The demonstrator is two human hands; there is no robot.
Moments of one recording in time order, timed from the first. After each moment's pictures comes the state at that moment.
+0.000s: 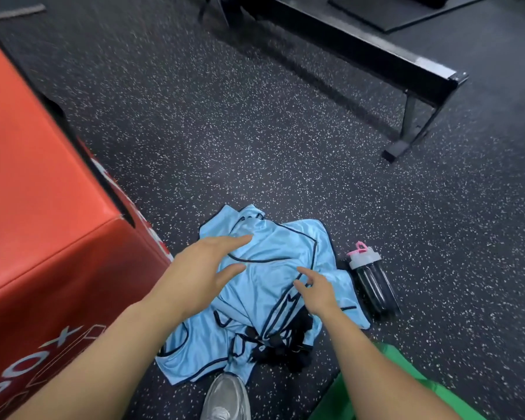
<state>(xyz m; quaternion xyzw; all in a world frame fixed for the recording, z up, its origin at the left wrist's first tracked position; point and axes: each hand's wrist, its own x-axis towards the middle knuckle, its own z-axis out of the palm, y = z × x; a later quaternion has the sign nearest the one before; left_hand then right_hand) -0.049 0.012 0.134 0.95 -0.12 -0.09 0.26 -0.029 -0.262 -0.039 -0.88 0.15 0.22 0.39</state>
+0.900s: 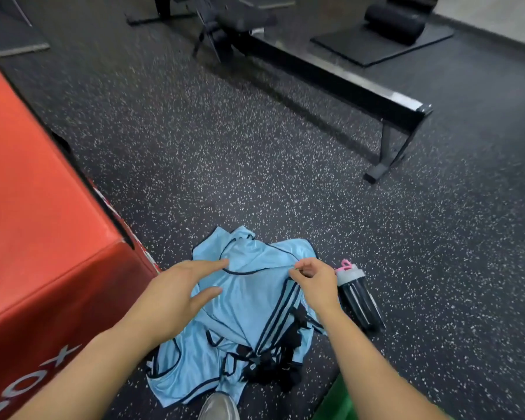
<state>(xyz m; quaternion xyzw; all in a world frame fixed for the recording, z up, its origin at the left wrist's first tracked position) -0.068 0.029 0.163 0.96 -0.13 -0.10 0.25 -0.014 -0.263 0.051 -0.83 0.15 0.04 0.54</state>
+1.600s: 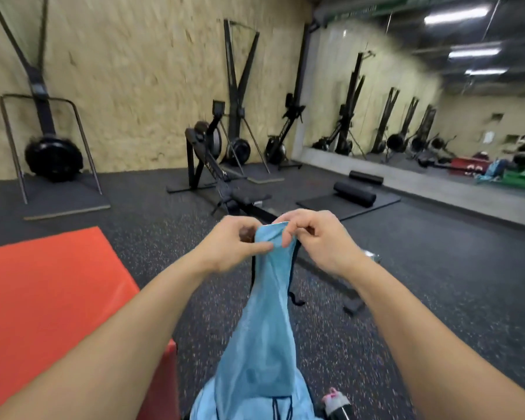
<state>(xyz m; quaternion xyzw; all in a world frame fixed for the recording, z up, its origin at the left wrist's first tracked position) -0.077 -0.013 0.517 0.82 -0.24 0.07 0.52 -0.077 -0.225 0.543 -0.85 -0.30 -0.14 0.41</state>
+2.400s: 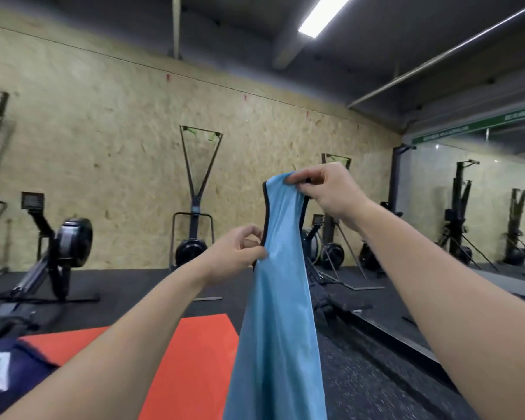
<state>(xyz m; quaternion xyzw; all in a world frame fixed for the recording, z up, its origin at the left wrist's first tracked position) -0.321 0.158 0.701 0.84 -0.14 0.23 0.47 -0.232 -0.036 0.809 -0.71 -0.47 -0.23 0.47</state>
